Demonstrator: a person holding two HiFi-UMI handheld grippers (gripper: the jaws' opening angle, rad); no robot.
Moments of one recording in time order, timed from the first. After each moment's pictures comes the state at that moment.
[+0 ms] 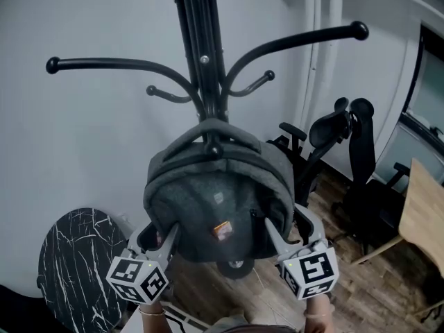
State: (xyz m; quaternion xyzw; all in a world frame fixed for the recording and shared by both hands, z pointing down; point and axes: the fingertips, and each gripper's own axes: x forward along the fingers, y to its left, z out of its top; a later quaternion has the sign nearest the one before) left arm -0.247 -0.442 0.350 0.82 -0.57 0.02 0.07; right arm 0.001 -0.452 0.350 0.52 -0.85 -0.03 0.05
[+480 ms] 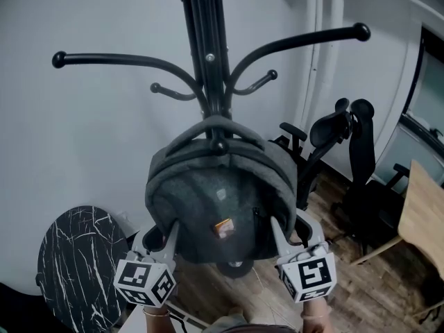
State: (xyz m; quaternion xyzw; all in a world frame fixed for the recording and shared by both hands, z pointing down) left arm -0.240 -0.432 0.345 0.81 -0.58 0.03 0.03; right arm -0.002 -0.441 0.344 0.54 -0.84 -0.07 0.04
